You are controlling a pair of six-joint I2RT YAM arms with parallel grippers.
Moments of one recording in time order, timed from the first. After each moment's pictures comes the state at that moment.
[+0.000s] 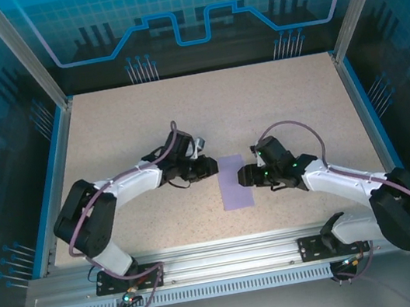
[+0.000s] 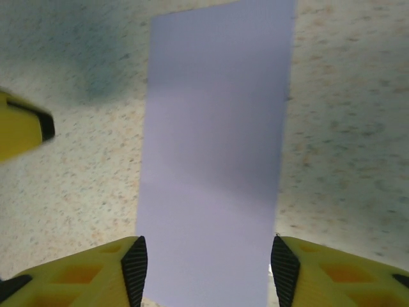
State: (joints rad) left arm -0.58 1.67 0.93 -0.20 0.49 -0.74; right arm 0.58 1.25 0.60 -0.29 -0.18 0.66
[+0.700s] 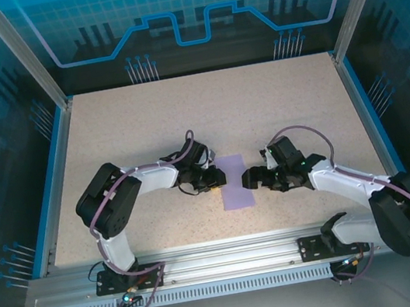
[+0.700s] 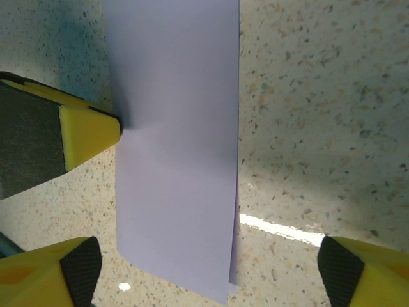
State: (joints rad) left arm -0.63 1.85 0.95 -0.17 0.50 -0.77; right arm 0.46 1.24 0.55 -0.35 -0.37 0.65
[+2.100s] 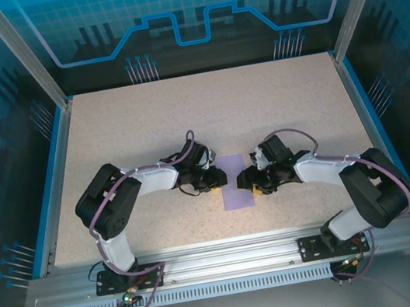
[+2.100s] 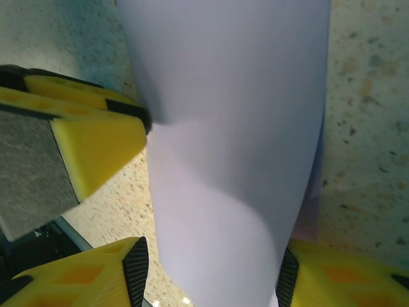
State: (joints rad) left arm -0.64 1.84 0.94 -0.13 0.49 -0.77; right arm 0.47 1.46 0.58 -0.18 -0.57 0.75
